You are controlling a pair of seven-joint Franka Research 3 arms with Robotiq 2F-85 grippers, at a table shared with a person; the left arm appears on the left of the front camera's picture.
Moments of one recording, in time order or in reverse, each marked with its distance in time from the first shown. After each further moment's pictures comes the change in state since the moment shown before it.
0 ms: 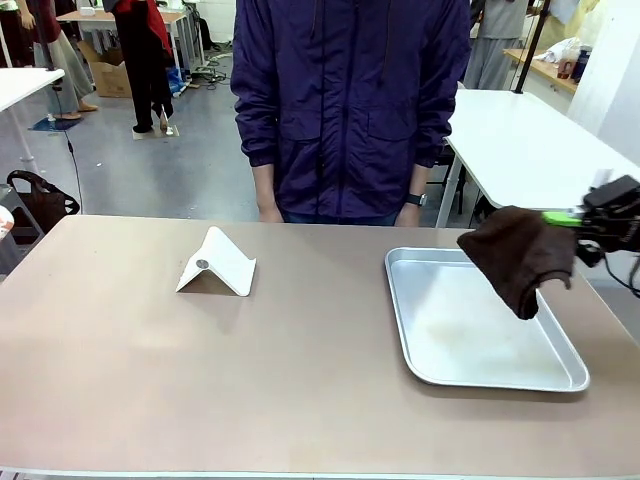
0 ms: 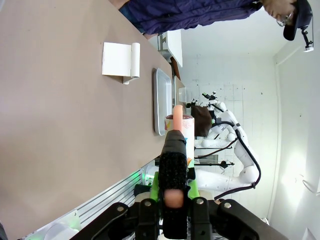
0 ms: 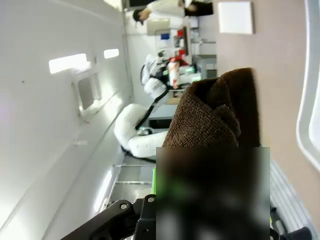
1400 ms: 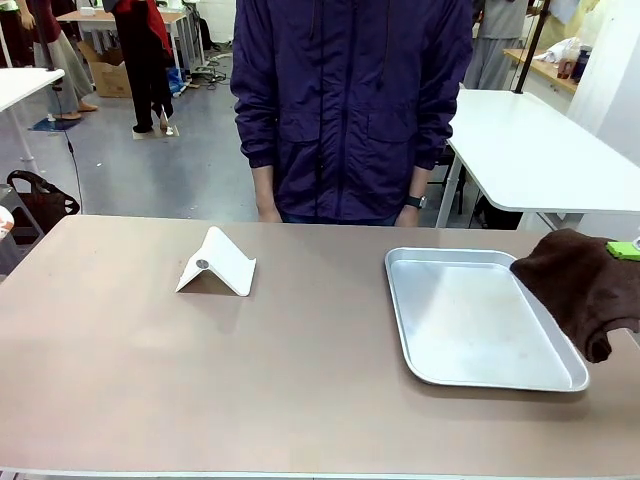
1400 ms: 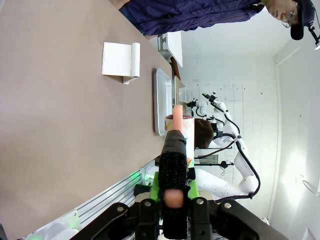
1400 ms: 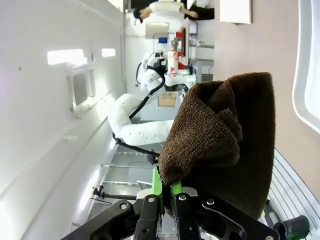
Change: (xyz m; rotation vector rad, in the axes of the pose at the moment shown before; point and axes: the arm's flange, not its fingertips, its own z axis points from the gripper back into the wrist) left arm 0.000 0.000 0.000 0.000 0.000 0.000; right arm -0.073 0.006 0.023 -0.040 -0.033 0.074
